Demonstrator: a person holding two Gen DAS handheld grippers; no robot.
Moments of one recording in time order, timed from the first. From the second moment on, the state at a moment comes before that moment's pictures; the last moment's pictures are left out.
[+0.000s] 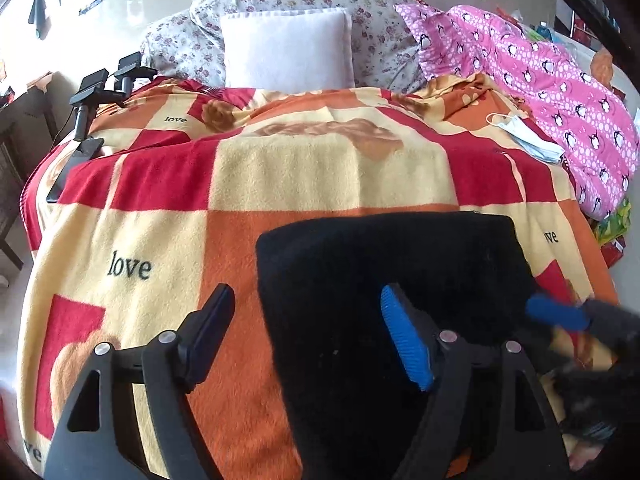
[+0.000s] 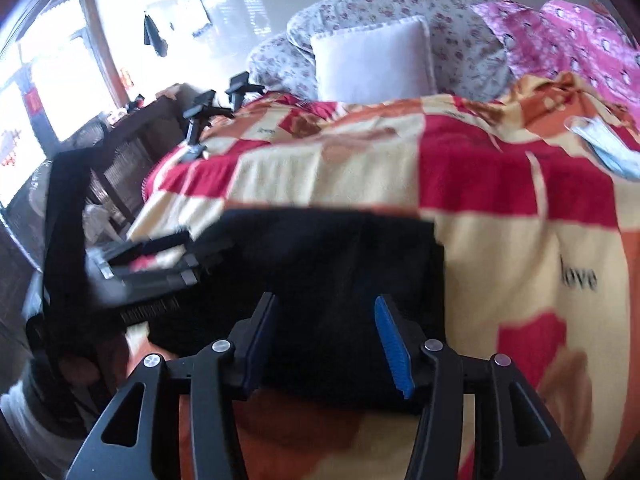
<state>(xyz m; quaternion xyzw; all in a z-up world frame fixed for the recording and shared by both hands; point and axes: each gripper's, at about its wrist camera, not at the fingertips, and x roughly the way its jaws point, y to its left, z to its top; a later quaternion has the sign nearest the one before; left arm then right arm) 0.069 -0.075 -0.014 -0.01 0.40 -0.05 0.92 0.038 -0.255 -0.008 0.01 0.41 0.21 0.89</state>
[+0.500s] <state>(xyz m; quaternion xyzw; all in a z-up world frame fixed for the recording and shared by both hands) 0.012 -0.072 0.014 0.00 0.31 -0.02 0.95 -0.001 -0.260 0.033 0.03 0.35 0.19 0.92</state>
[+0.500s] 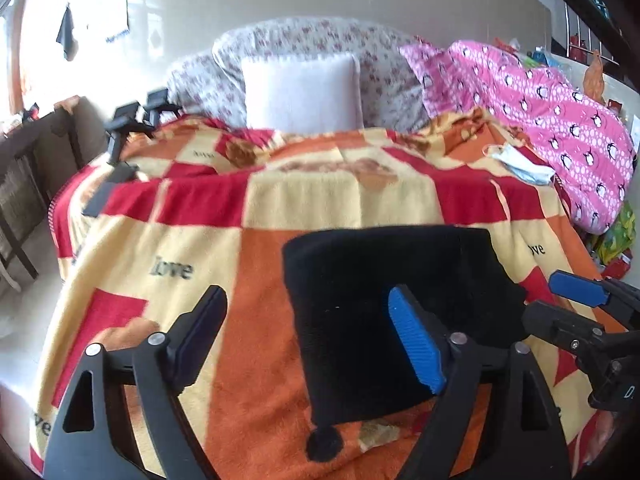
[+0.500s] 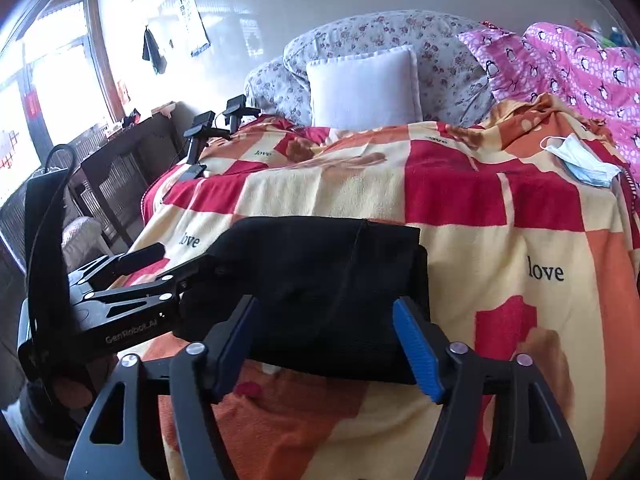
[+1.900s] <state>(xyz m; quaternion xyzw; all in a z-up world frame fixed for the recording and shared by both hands) -0.006 -0.081 0.014 0.03 0.31 -0.01 0.95 -0.003 -0.260 0.026 0.03 0.38 0.17 0.91</state>
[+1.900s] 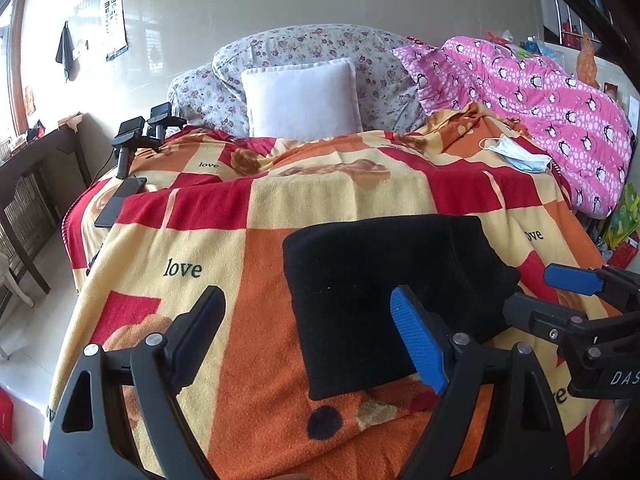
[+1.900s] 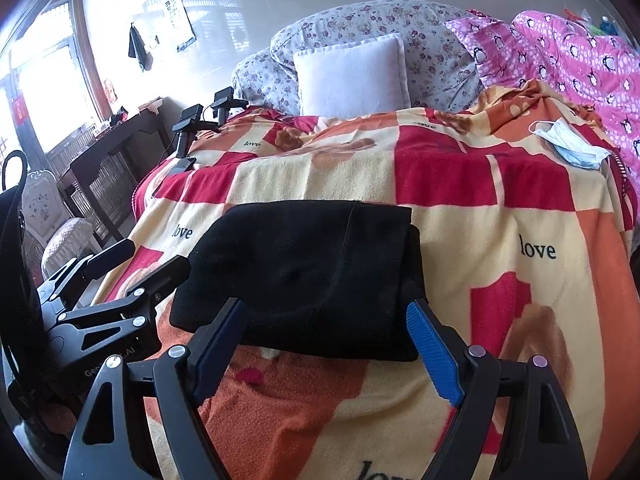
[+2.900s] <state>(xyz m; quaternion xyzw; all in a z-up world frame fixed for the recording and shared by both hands) -0.009 -0.085 0.005 0.02 0.32 -0.02 0.95 0.000 -0.252 0.015 0.02 0.40 0.17 0.90</state>
